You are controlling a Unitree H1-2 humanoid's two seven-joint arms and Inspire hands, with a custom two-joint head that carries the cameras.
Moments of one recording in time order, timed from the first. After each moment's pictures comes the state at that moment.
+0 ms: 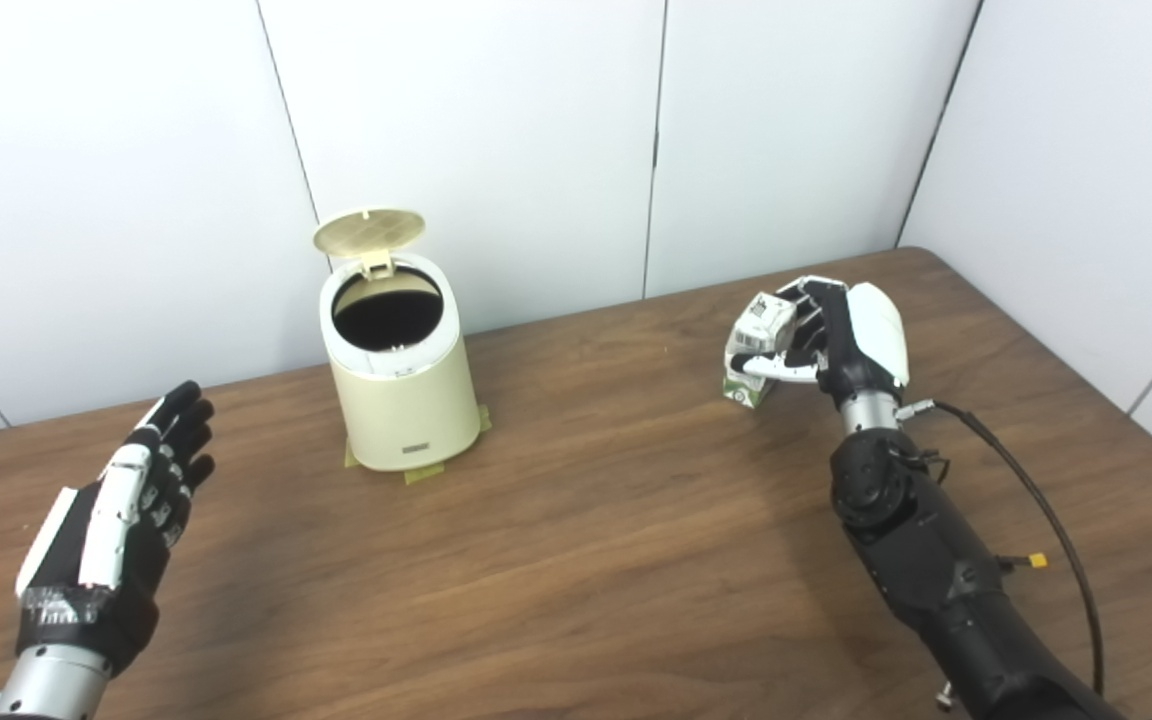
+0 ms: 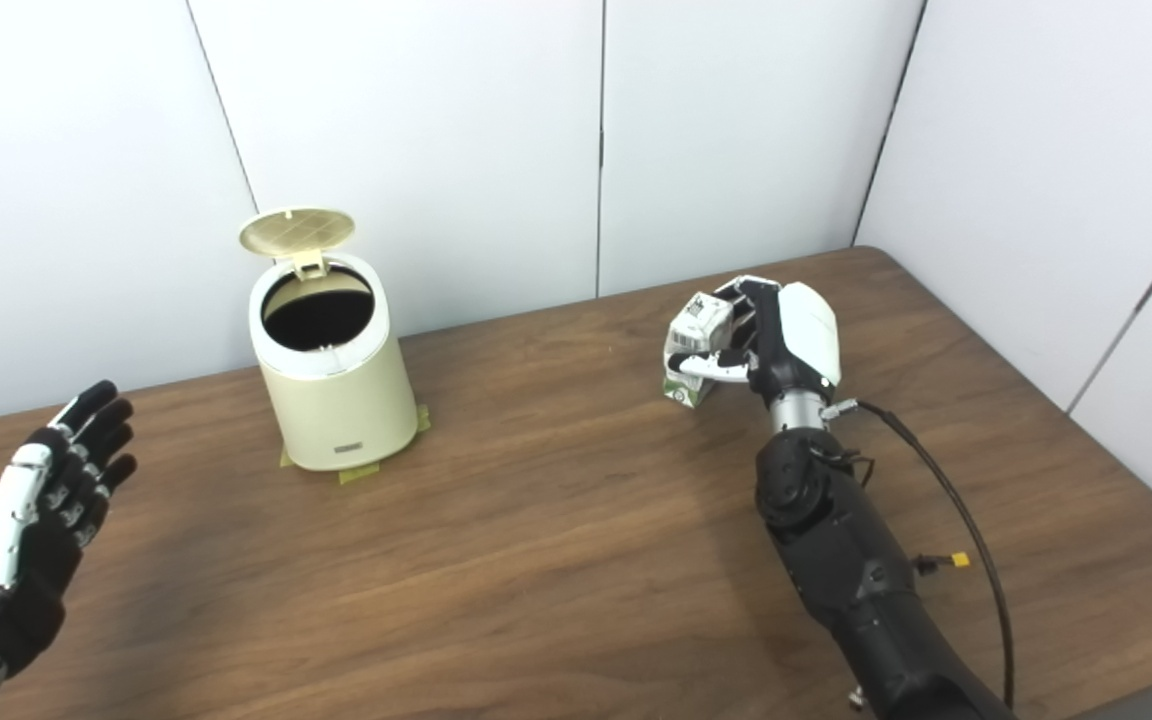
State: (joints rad) left arm -0.18 0.20 0.10 -0.32 -0.24 0.46 -0.20; right arm -0.39 -0.38 -0.04 0.43 -0.49 0.05 -0.47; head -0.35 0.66
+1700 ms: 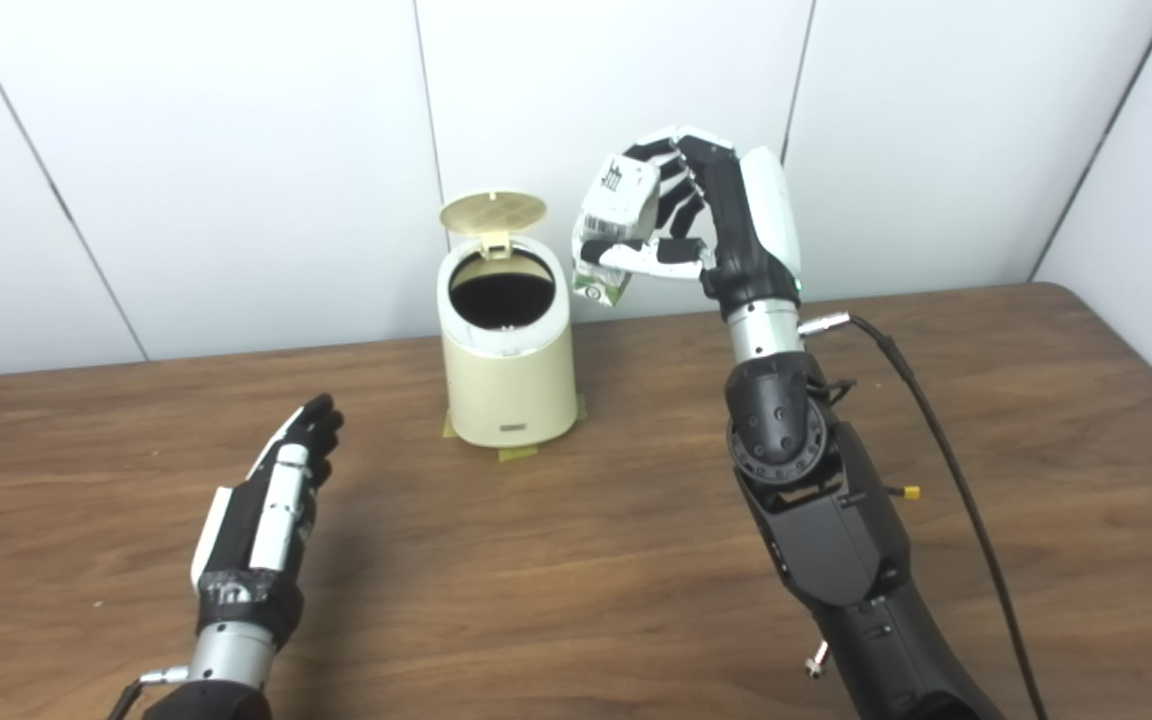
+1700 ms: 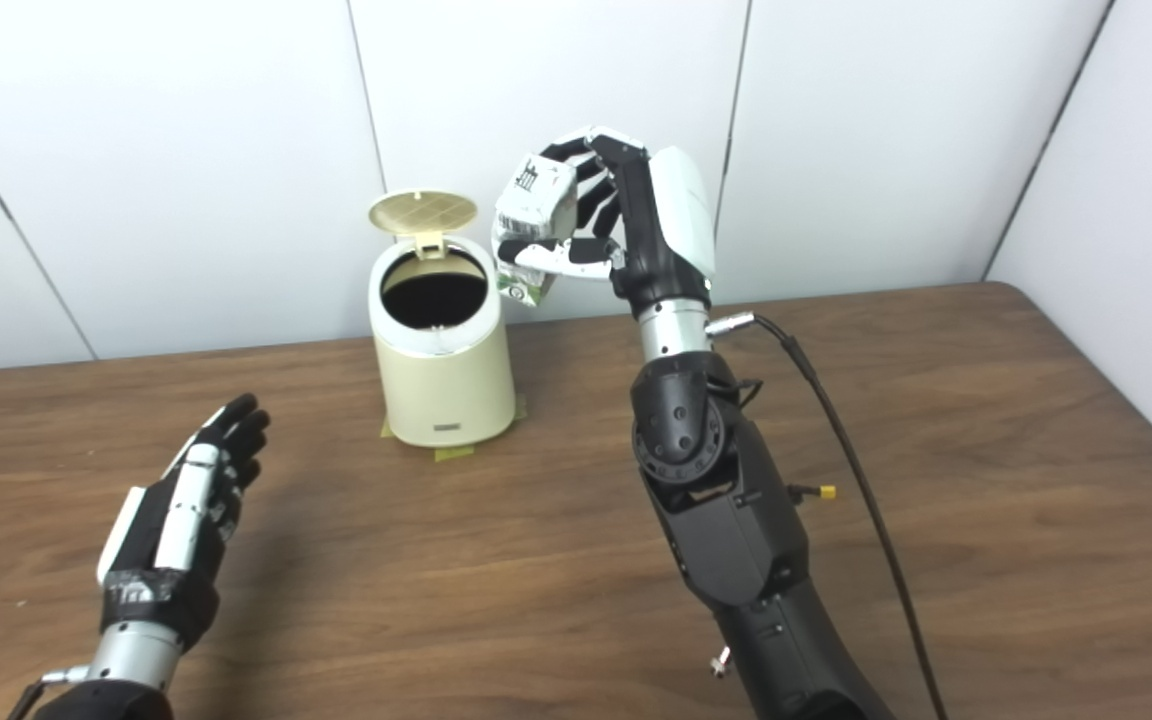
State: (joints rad) left arm -0.08 0.04 0.07 -0.28 -0.12 0.32 -0.07; right arm -0.60 -0.06 0.10 0.05 -0.56 0.16 -0.27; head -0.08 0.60
